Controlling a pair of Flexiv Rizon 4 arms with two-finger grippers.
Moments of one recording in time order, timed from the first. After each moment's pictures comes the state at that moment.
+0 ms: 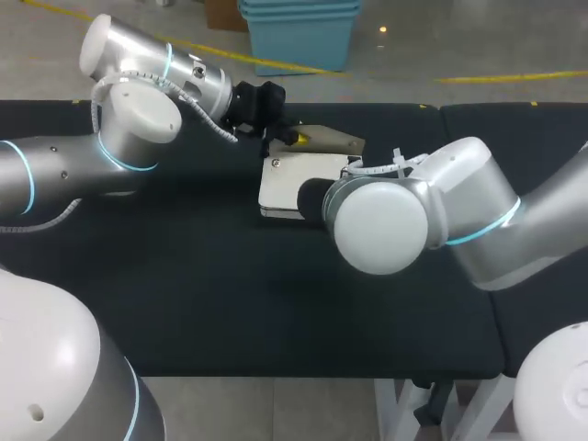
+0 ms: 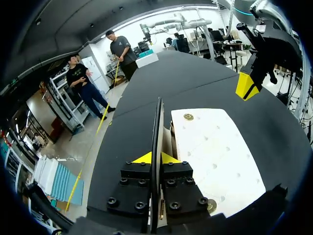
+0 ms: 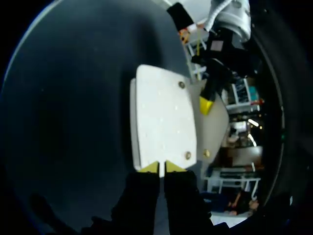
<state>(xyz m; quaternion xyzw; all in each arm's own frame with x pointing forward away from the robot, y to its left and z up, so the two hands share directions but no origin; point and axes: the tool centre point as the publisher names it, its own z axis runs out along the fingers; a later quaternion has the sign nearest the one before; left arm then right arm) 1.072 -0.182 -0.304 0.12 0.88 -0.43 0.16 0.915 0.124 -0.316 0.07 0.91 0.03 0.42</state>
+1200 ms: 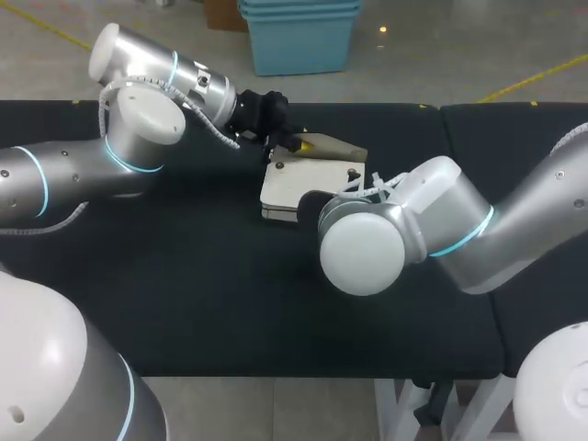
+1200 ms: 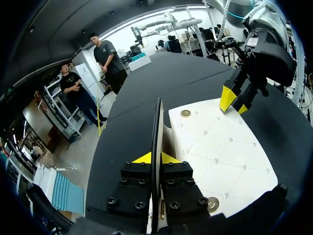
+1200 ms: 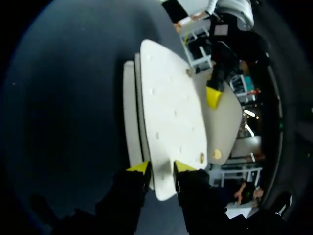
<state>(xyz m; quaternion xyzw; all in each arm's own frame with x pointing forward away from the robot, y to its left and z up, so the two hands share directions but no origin) 1.077 -0.190 -0.323 0.16 0.87 -0.44 0.15 0.942 0.118 -0.369 0.11 0.89 0.03 0.43</state>
